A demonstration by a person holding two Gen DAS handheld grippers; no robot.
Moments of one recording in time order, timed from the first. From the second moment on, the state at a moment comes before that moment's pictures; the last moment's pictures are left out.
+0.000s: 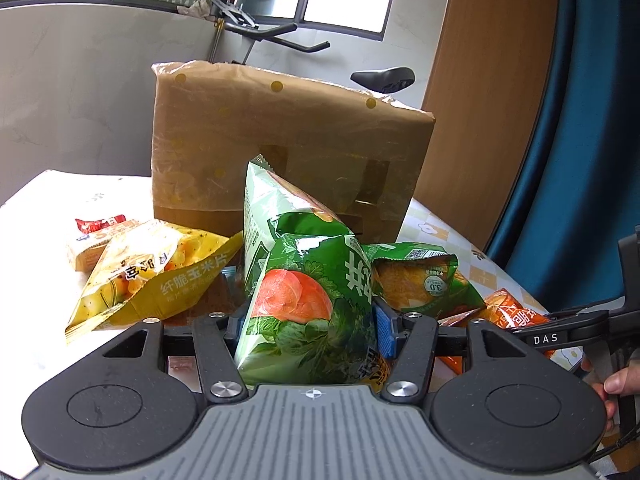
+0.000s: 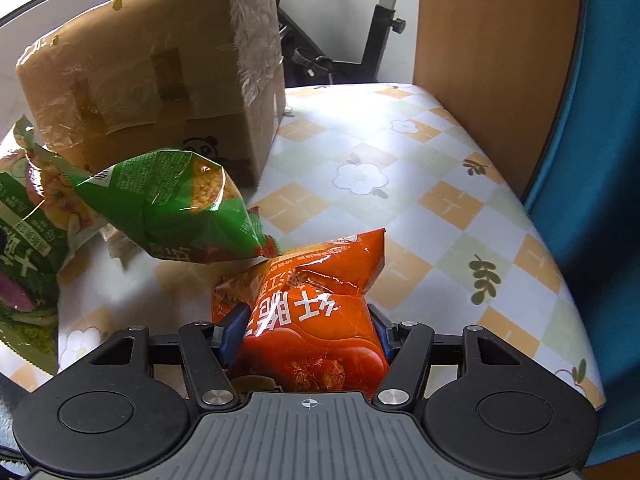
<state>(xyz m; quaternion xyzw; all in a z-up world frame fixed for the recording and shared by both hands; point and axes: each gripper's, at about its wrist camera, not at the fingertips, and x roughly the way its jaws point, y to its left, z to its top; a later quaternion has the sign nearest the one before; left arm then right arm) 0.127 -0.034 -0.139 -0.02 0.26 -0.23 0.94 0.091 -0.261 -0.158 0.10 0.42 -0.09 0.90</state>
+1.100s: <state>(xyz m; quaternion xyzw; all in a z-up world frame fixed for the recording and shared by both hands) 0.114 -0.025 -0.073 -0.03 0.15 -0.22 0.96 0.091 -0.275 -0.110 0.09 0.34 -0.11 0.93</state>
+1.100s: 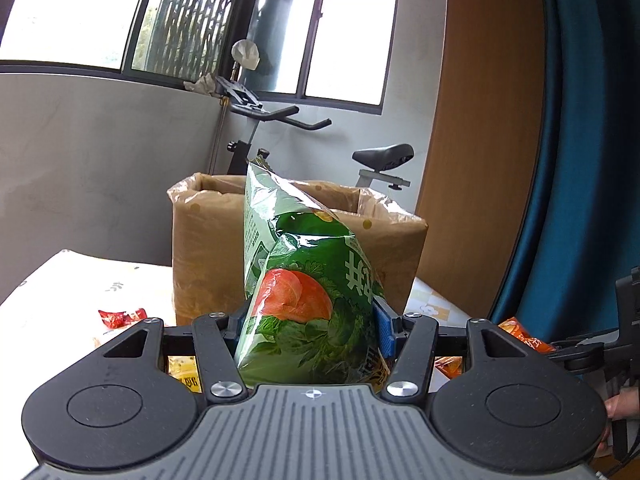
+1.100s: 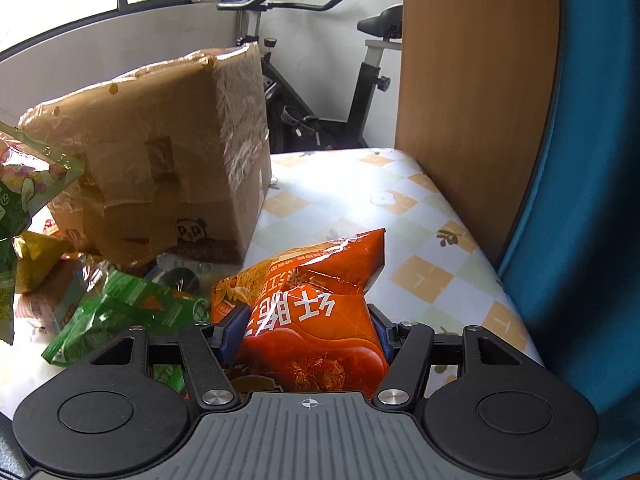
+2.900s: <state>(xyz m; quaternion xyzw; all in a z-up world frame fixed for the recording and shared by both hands) 0.357 -0.047 -0.016 0.17 0.30 -0.14 0.93 0.350 -0.236 -0.010 0.05 0.28 -0.04 0.96</state>
